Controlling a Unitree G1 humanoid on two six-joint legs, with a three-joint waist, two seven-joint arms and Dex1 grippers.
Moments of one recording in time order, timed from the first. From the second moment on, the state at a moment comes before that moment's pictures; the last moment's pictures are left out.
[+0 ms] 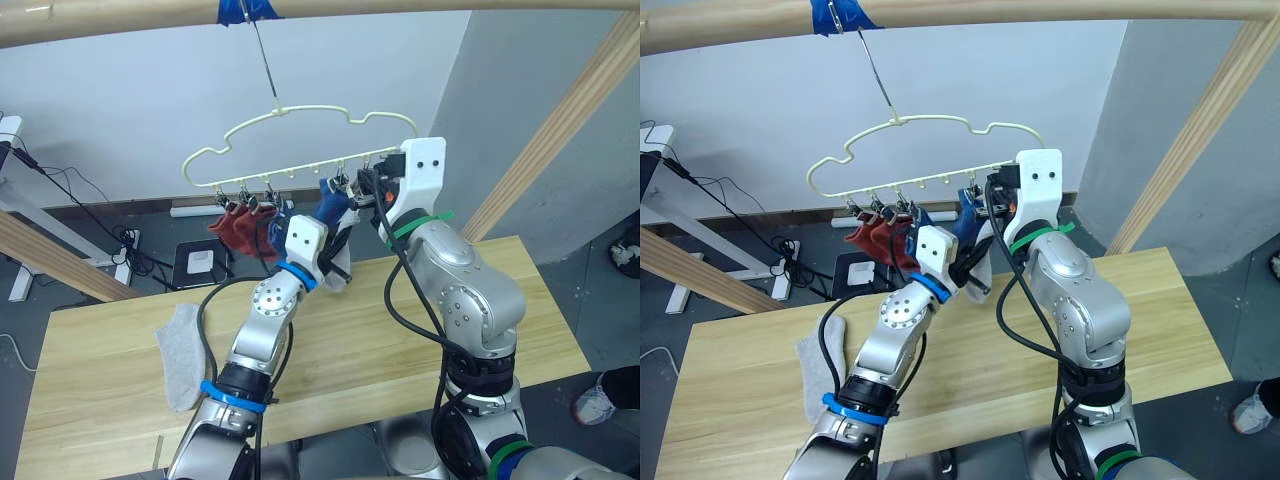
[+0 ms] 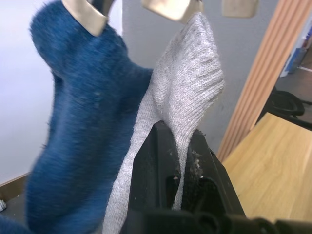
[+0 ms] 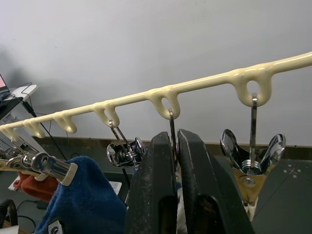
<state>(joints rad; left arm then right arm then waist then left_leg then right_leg) -0.43 0.09 -0.16 0.17 -0.02 -0.01 -0.36 -0.64 0.09 0.05 -0.45 0.25 0.95 -0.05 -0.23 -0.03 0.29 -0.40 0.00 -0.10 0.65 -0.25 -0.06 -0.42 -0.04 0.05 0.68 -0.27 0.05</state>
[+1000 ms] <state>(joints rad) -0.46 0.07 -0.15 0.17 -0.02 0.01 -0.33 -0.63 0.08 0.06 -0.46 0.26 0.96 -0.05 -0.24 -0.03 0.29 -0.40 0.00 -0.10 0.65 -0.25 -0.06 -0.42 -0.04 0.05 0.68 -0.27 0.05</state>
